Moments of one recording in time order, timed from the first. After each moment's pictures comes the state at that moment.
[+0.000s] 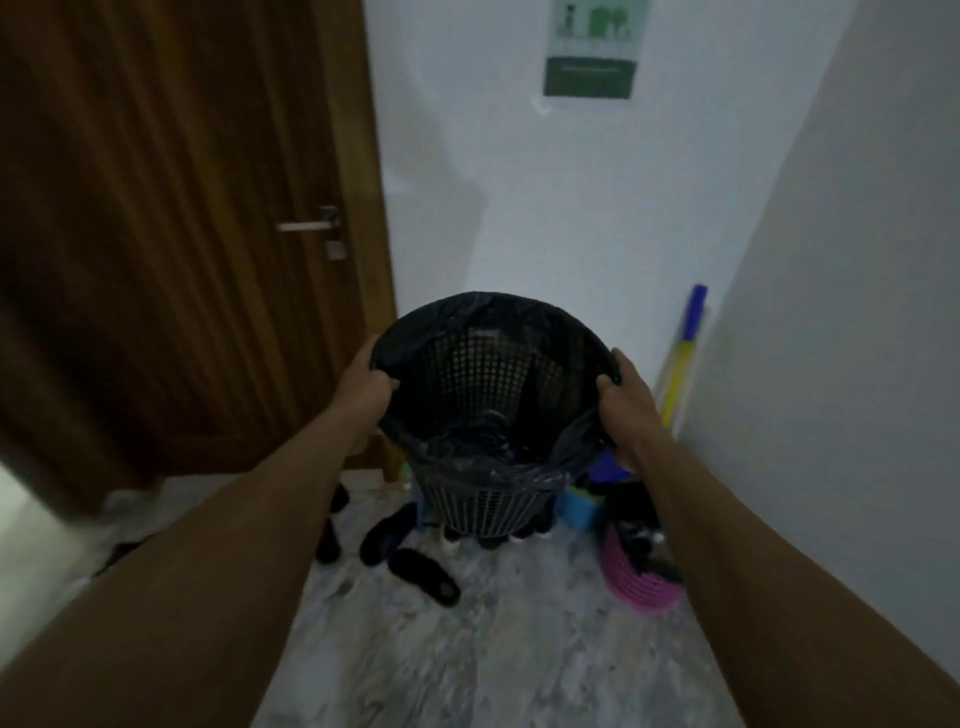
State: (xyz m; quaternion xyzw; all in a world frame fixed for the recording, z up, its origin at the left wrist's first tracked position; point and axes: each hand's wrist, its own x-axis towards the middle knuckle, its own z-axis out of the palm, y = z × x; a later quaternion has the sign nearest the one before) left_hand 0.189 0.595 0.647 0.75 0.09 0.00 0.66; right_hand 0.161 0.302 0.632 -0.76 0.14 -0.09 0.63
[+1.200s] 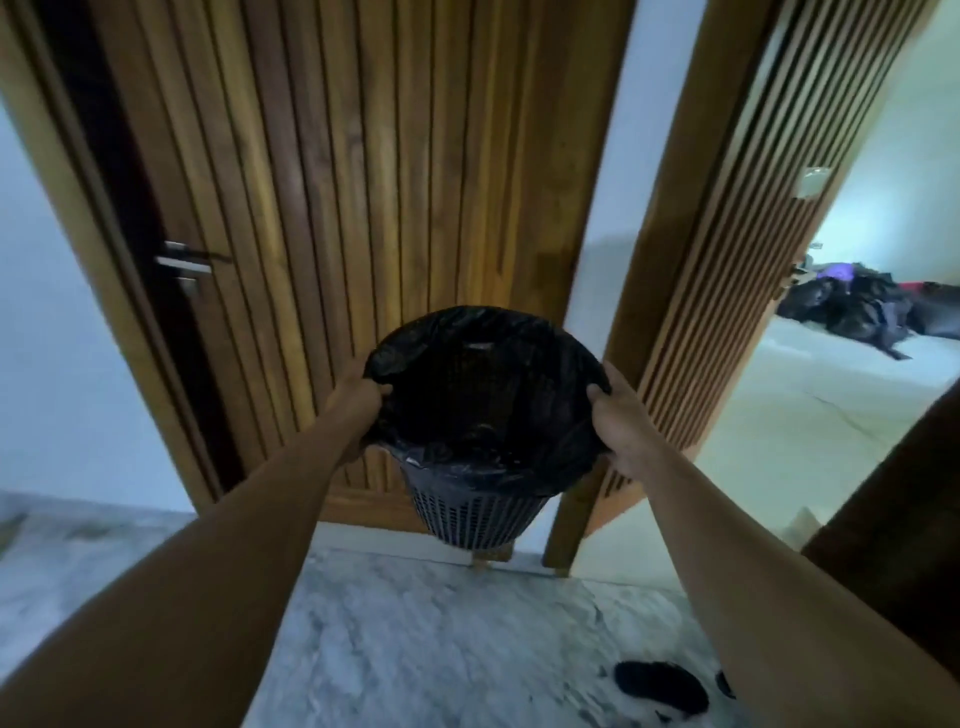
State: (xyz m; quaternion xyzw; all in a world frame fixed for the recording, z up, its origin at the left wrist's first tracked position) left_hand -0.613 1.157 0.684 0.34 0.60 0.53 0.49; right_hand -0.306 1.181 0.692 -0.58 -0.53 0.46 0.41
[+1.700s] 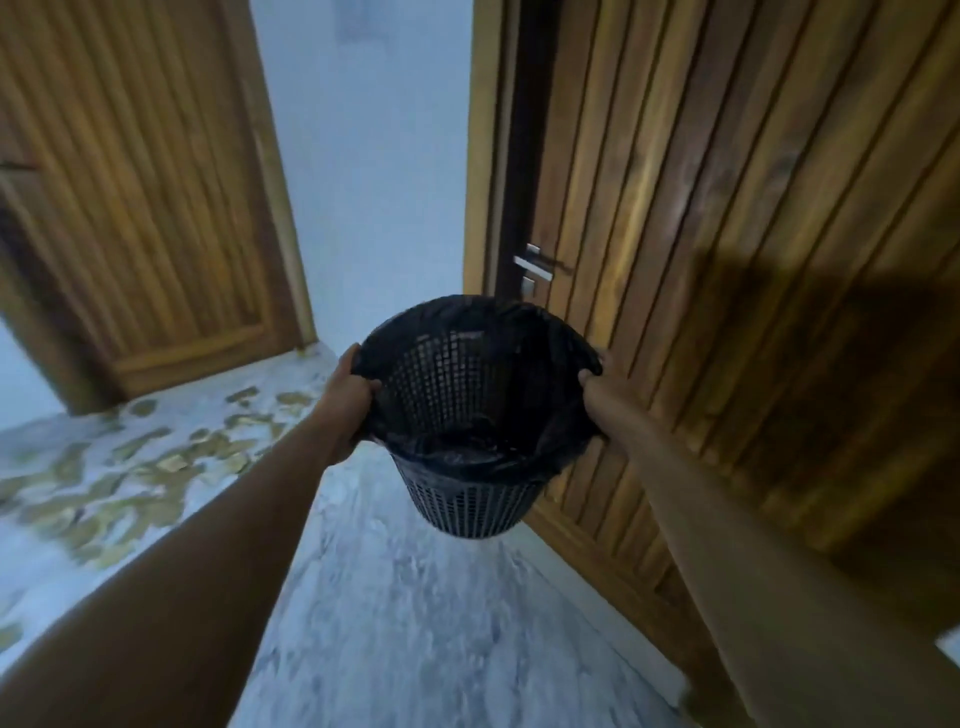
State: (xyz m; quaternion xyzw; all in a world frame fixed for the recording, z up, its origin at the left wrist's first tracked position) left_hand -0.914 1.070 0.673 0.12 0.68 0.69 0.23; right_hand -0.724 1.300 0.692 -0.37 -0.70 0.57 0.20
